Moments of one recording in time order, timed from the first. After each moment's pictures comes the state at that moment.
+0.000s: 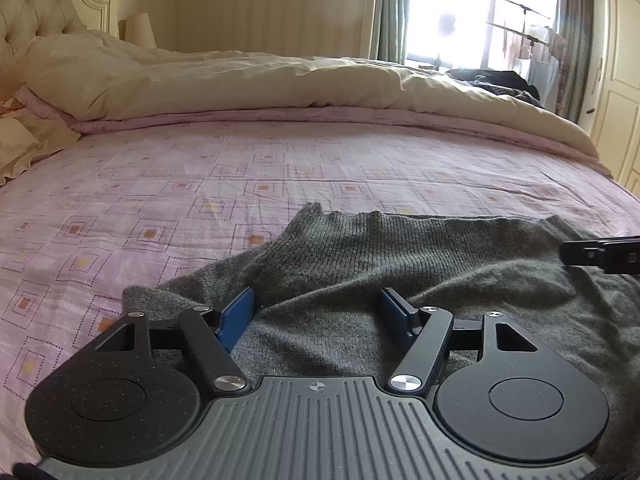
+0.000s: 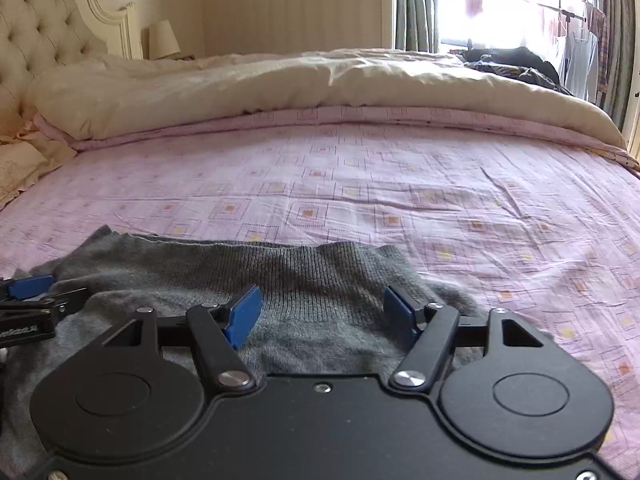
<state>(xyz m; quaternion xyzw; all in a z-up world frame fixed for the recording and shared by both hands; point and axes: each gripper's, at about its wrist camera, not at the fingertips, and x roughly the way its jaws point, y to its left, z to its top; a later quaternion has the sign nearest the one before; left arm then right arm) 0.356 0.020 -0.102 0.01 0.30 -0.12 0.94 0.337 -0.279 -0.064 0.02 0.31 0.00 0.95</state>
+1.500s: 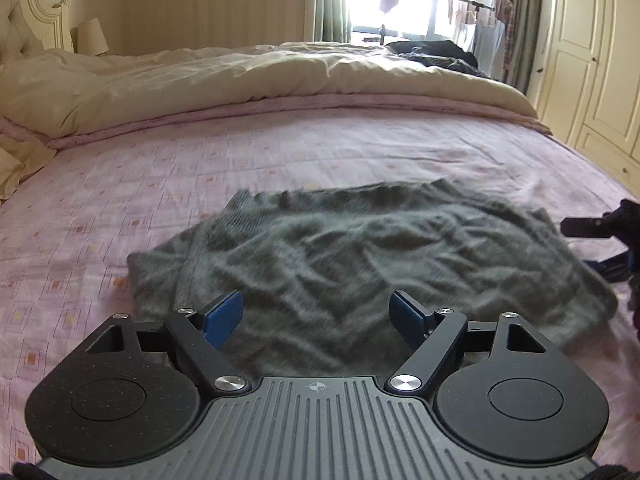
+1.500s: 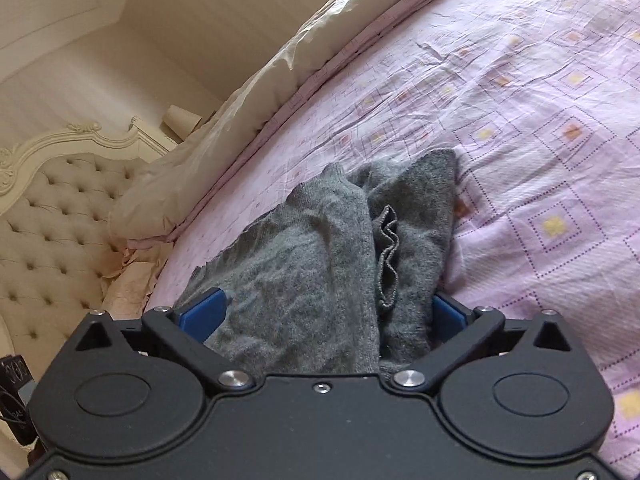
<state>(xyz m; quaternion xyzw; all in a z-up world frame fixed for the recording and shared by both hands) 0.273 -0.007 -0.041 0.05 0.33 -0.19 0.92 0.274 -0.413 -0.103 0.36 0.34 0.12 0.86</state>
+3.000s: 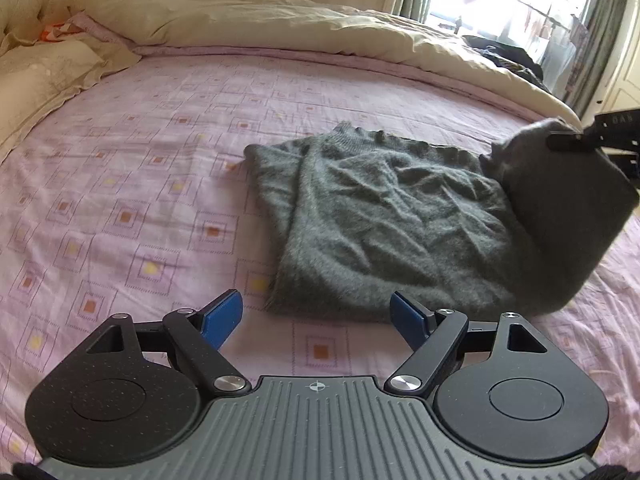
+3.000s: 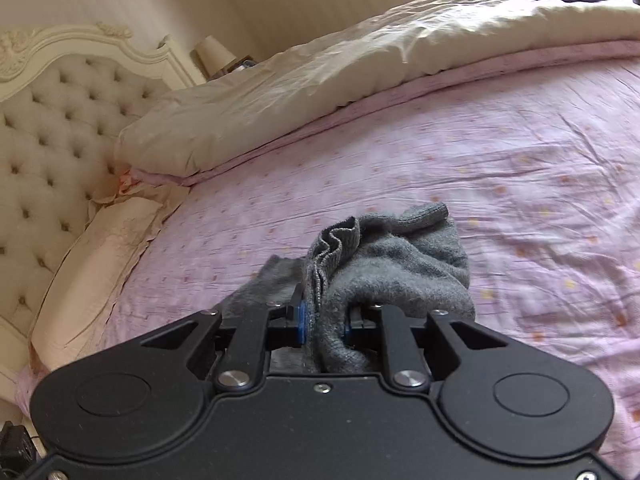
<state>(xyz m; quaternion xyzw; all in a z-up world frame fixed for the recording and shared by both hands) 0.227 0.086 -0.048 -0.04 0.42 -0.11 0.90 0.327 -0.257 0.016 0.19 0.37 0.14 0.90</state>
